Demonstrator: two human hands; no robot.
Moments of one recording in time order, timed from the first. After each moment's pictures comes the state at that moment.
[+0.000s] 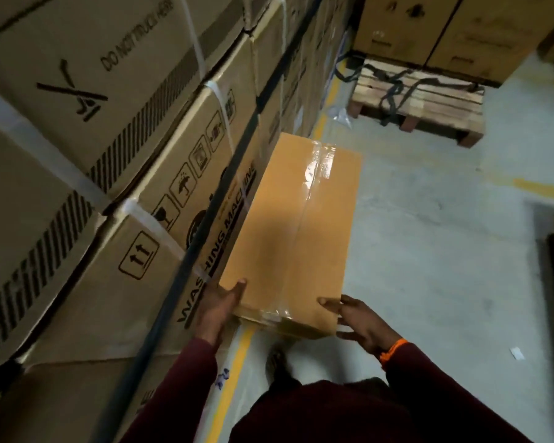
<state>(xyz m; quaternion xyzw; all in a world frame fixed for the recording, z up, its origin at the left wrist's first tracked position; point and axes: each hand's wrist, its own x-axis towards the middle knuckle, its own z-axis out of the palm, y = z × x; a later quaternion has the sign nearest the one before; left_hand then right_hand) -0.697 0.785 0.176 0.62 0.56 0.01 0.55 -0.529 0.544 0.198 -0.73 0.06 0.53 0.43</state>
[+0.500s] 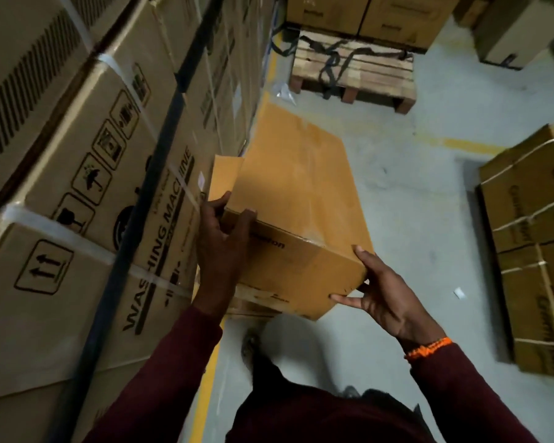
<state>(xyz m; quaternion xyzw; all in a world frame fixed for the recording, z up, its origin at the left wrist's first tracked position) -0.596 0.702 0.312 0.67 0.38 0.21 0.60 -0.510 0.459 0.291 -0.58 0.20 0.40 0.69</state>
